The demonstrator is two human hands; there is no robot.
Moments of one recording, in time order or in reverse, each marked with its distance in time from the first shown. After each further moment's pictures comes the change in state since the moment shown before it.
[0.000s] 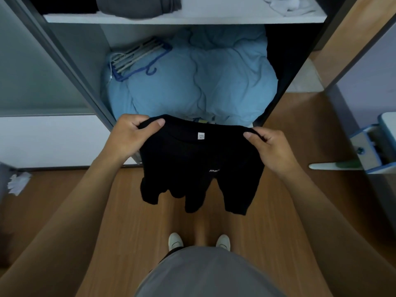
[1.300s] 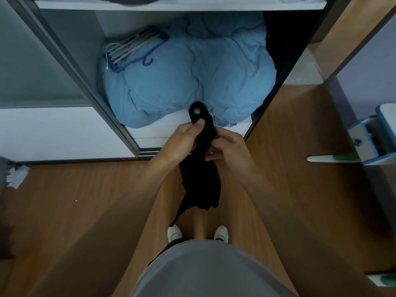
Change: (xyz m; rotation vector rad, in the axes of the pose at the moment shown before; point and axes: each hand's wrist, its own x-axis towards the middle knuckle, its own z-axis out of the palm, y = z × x) left_hand -0.026 0.044 0.109 -0.307 -0.219 -0.333; right_hand -0.026 -0.047 0.074 0.520 -0.076 0.331
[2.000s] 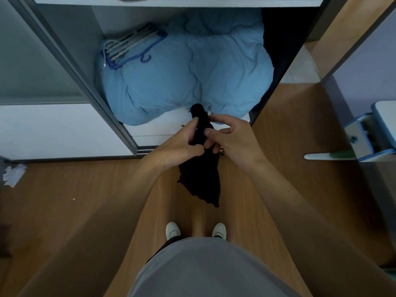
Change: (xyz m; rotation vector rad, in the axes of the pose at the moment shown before) left_hand -0.022 -0.003 -0.015 0.134 -0.351 0.152; right_hand -0.013 -0.029 -0.006 -0.211 0.053 -0.011
